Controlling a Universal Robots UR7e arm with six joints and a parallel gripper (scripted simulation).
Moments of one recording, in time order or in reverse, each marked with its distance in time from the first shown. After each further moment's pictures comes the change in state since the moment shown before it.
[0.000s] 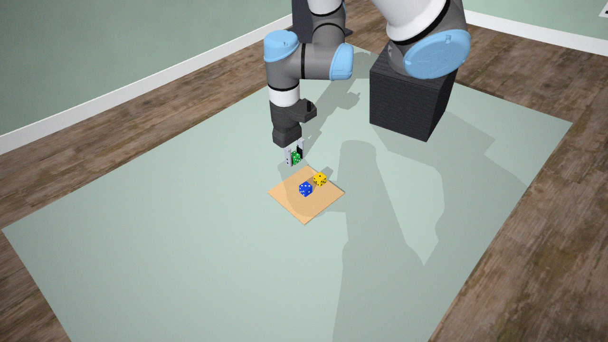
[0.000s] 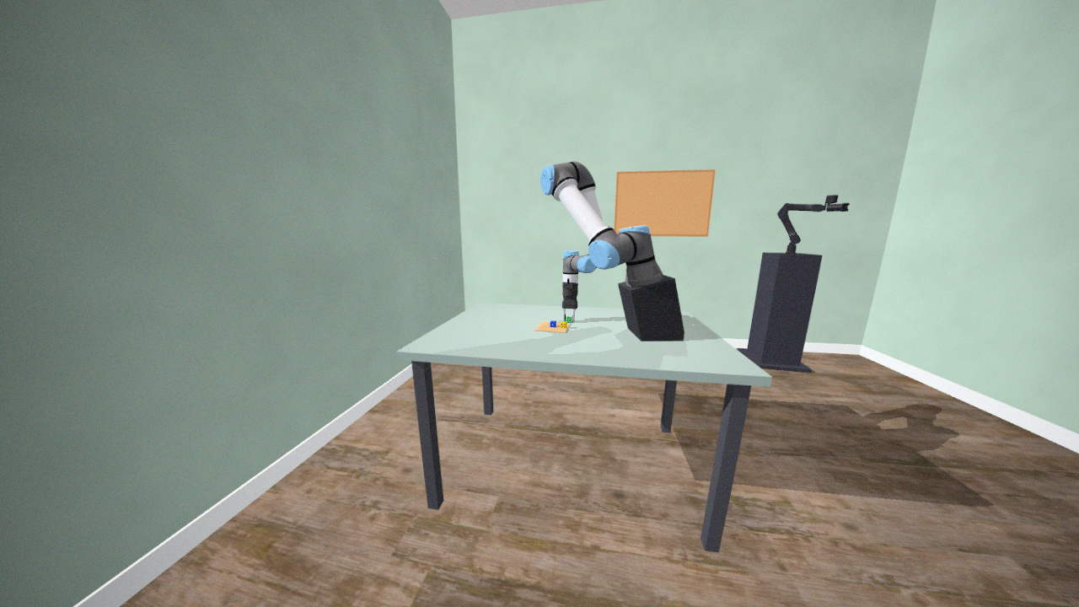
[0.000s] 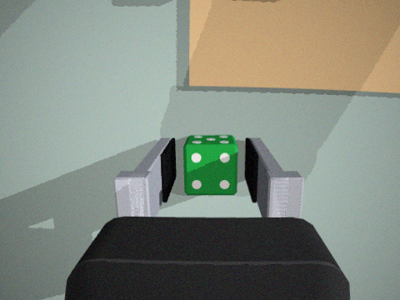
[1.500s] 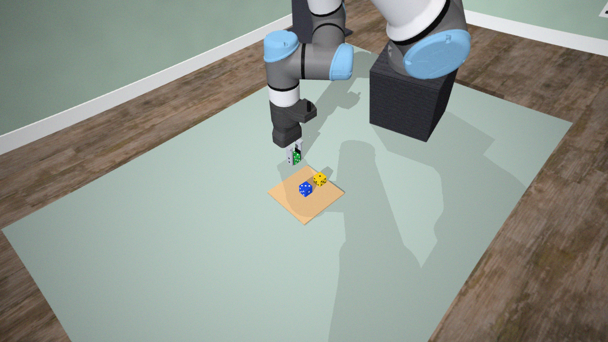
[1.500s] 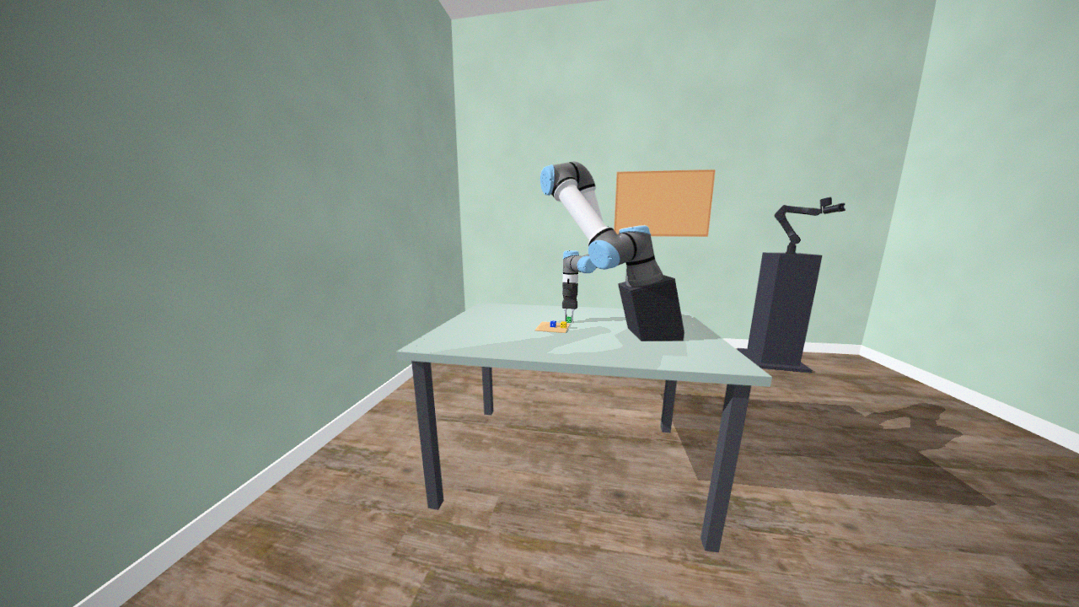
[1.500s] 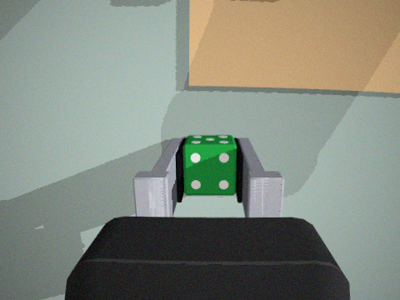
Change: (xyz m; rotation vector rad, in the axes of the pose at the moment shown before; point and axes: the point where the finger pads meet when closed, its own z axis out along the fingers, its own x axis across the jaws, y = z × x) arm 0.000 0.000 0.000 0.000 0.000 0.000
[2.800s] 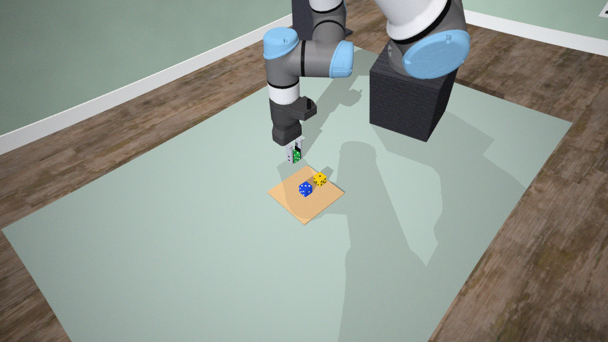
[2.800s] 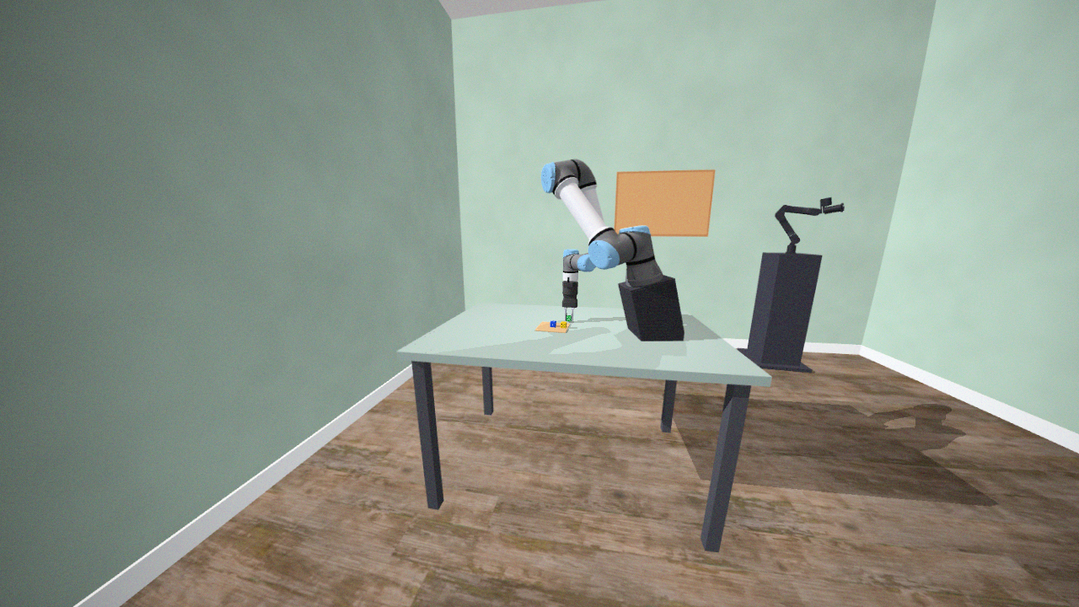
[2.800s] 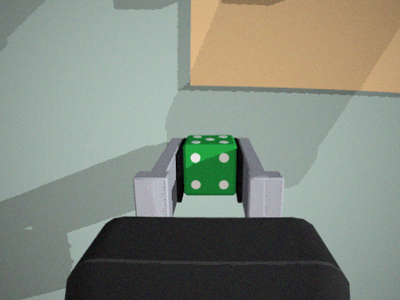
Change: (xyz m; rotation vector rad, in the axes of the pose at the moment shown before) arm 0.000 0.000 -0.007 0.000 0.000 0.000
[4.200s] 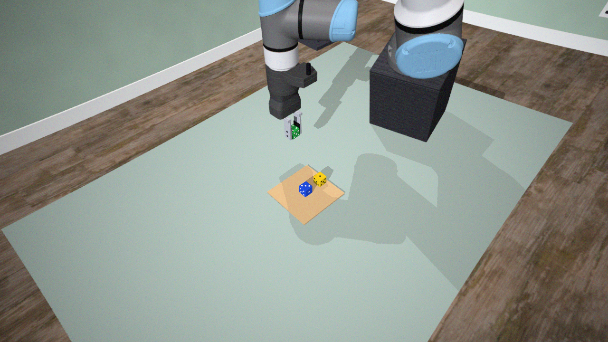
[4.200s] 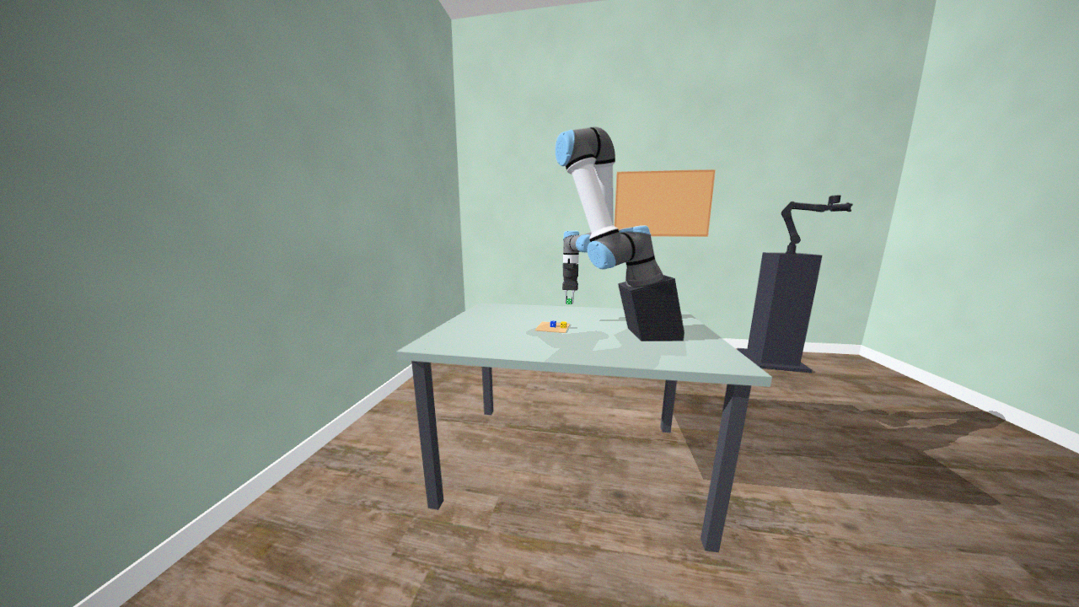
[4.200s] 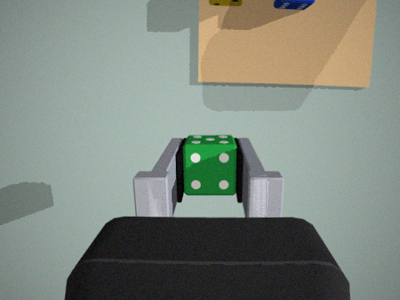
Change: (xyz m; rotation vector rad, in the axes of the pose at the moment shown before) arm 0.000 0.000 -0.086 -0.001 0.001 0.000
